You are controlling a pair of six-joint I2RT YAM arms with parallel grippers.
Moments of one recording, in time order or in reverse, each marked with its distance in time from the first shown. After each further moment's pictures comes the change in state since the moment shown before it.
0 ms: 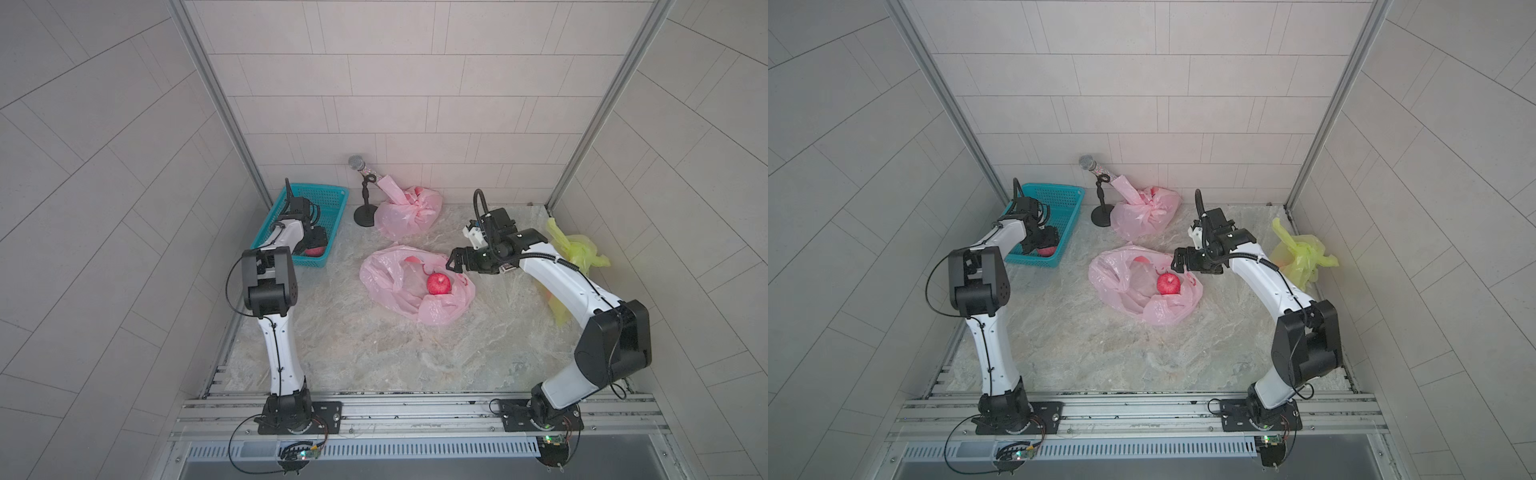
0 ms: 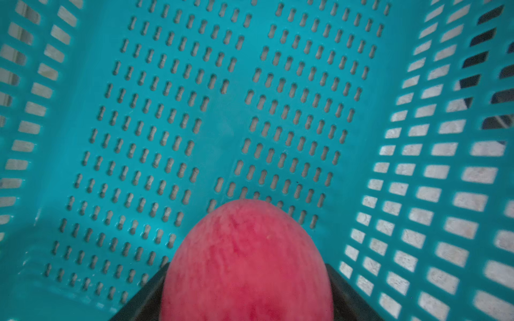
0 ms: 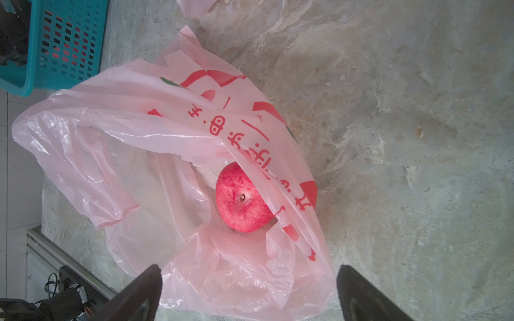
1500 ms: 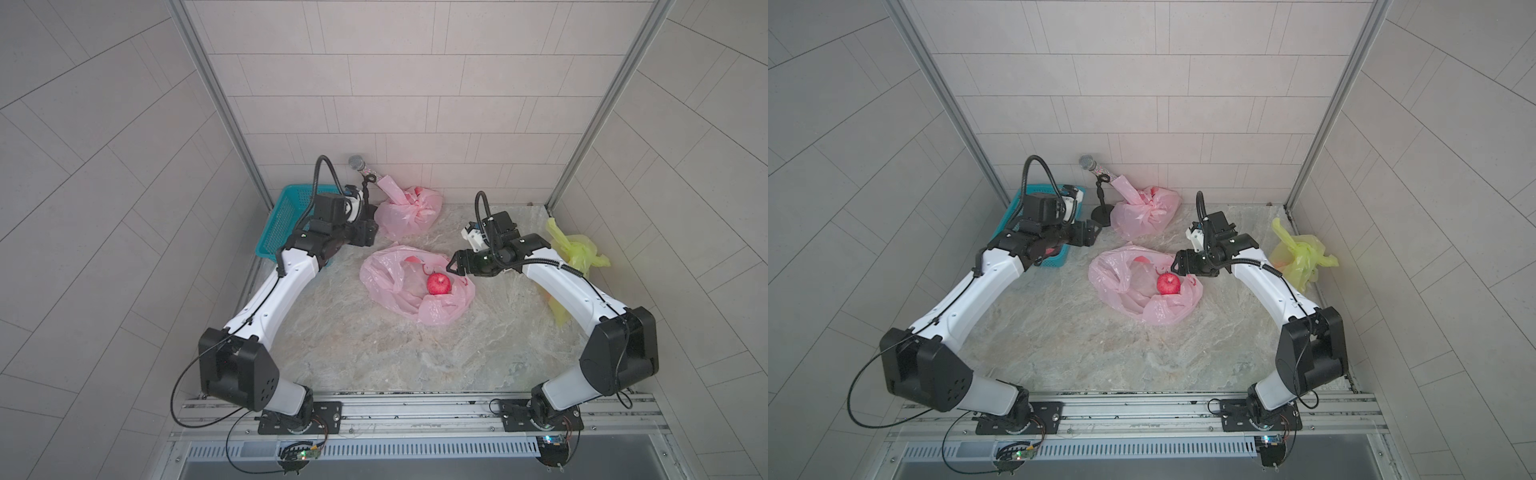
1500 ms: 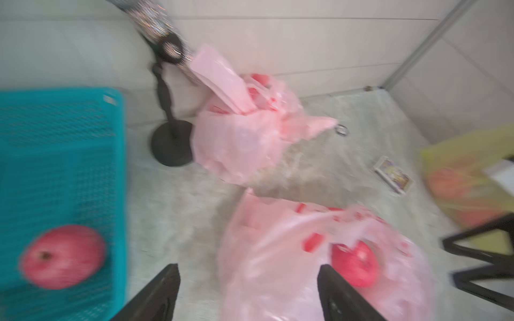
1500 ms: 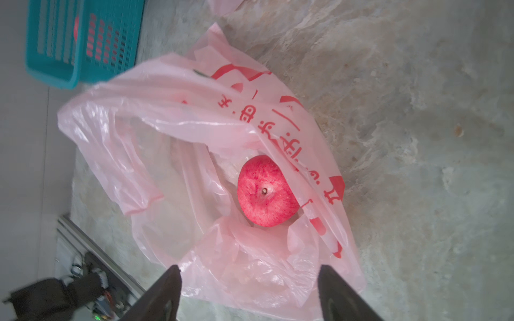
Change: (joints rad) left arm -0.446 -0.760 -0.404 0.127 0.183 0.034; right arm 0.013 -0.056 -0.077 0.057 -0.088 0.013
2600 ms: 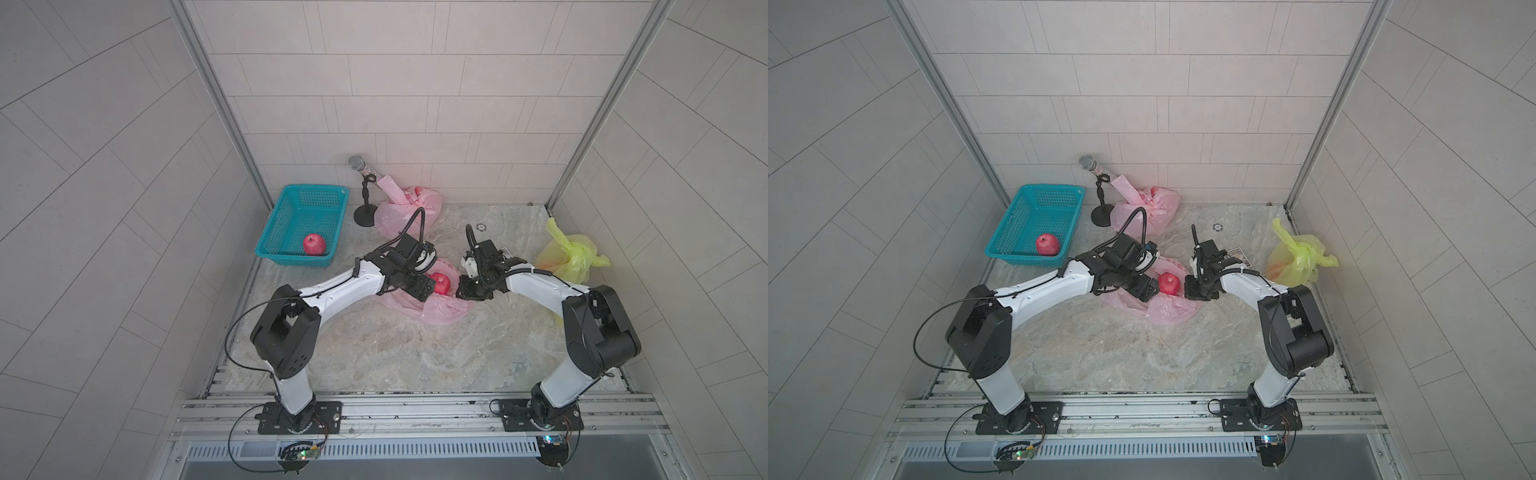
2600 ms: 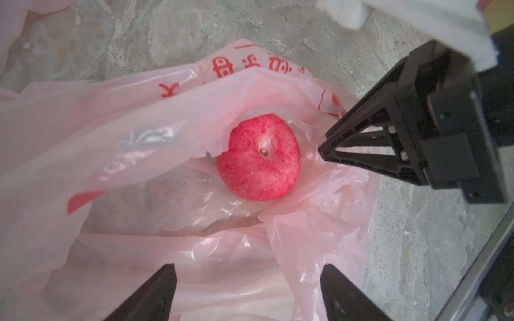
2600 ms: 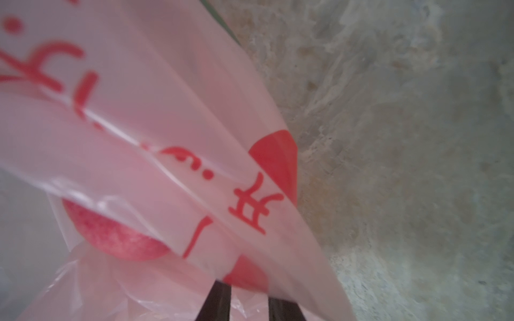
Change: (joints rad) left arm -0.388 0.332 0.000 -0.040 -0.026 0.011; right arm 0.008 0.124 -0.275 0.237 0.145 0.064
